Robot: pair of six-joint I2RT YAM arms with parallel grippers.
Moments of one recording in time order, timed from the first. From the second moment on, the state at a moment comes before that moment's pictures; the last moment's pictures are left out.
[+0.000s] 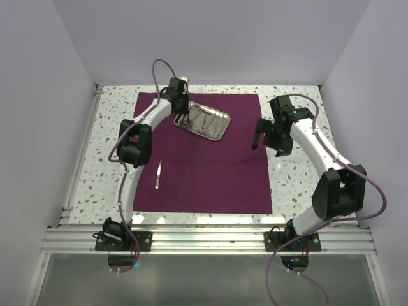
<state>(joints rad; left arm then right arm) -0.31 2.50 2.13 -0.46 0.01 -0.25 0.21 1.56 1.35 -1.02 0.01 0.48</state>
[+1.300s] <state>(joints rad) -0.33 1.67 1.42 -0.50 -0.08 -0.30 0.21 1.72 1.47 -0.94 -0.07 0.46</state>
